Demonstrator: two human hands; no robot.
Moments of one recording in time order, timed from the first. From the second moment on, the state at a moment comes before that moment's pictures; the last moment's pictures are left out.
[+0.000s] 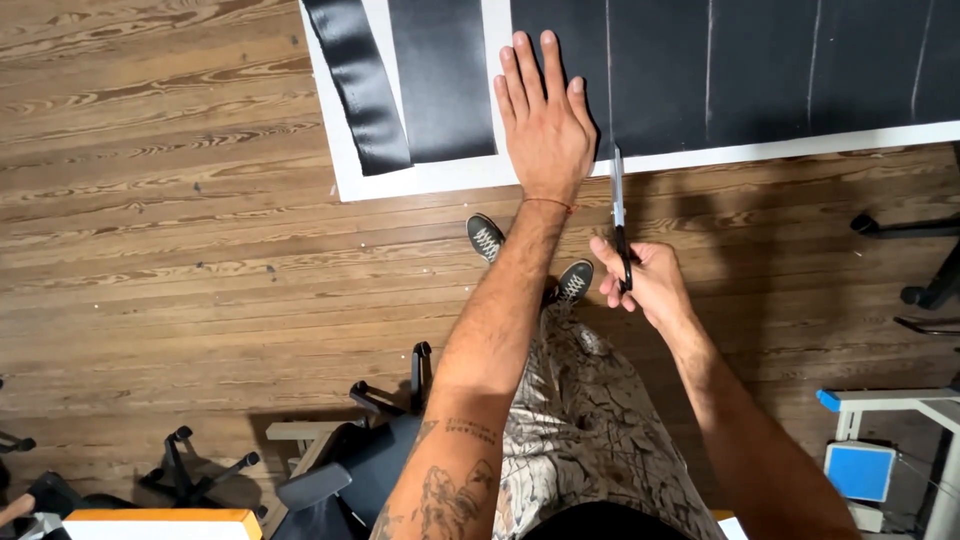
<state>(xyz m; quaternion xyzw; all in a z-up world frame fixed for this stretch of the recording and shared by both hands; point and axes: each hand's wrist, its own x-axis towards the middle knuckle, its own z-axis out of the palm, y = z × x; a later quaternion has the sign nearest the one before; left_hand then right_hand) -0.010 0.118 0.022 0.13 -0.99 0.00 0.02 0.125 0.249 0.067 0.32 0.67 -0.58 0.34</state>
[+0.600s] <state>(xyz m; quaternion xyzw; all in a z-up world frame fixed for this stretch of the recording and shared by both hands) -0.010 0.117 0.028 0.12 -0.99 0.01 0.02 0.109 0.245 0.071 0.31 0.68 -0.58 0.33</state>
